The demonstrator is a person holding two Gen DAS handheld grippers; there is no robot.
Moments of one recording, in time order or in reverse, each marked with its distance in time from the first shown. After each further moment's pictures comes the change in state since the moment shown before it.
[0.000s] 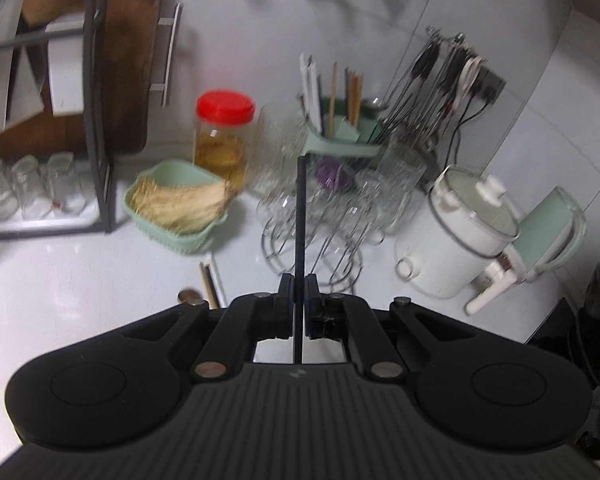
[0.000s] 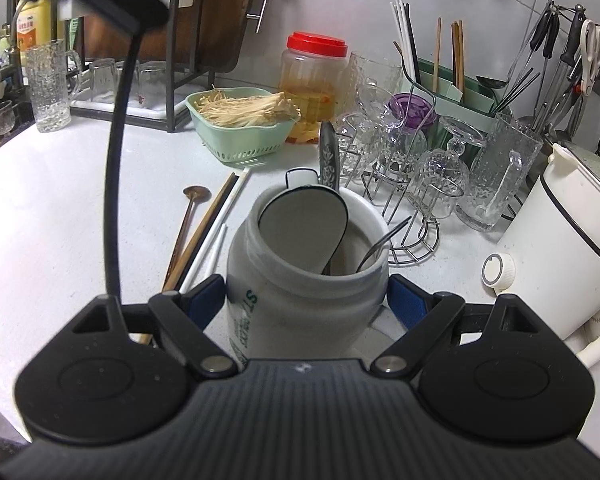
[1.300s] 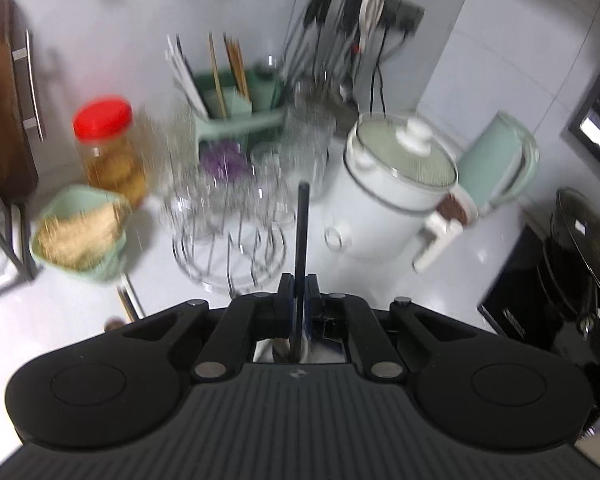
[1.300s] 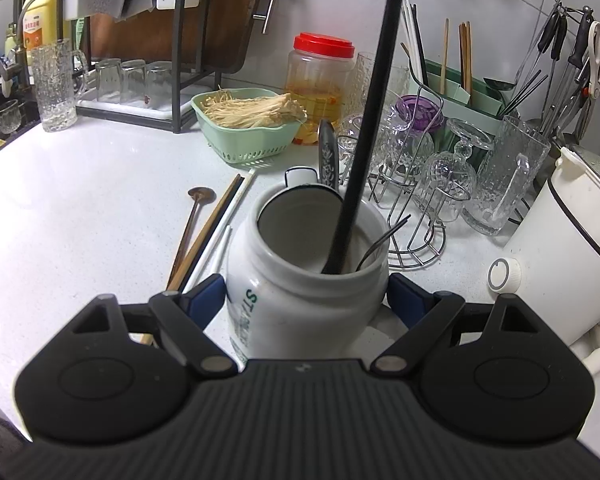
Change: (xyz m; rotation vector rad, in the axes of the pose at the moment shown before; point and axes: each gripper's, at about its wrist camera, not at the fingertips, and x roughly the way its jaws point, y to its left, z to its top) left arm 0.051 -0.077 0.026 0.220 0.189 -0.147; right arm 0.003 0.000 0.002 -0.008 -0.003 0.021
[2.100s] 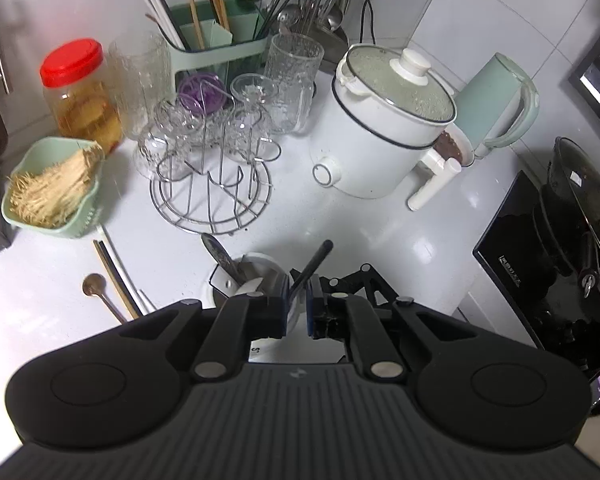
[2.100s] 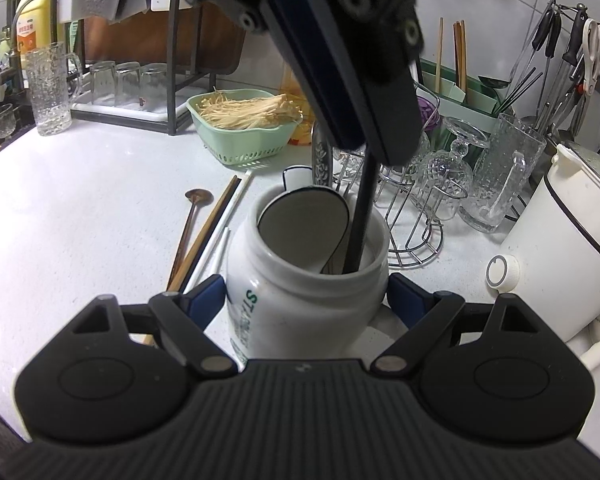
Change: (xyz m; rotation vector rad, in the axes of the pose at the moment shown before) left arm 0.028 -0.002 -0.010 0.020 0.162 -0.035; right arm 0.001 0.001 0.000 0.014 -0.002 -0.015
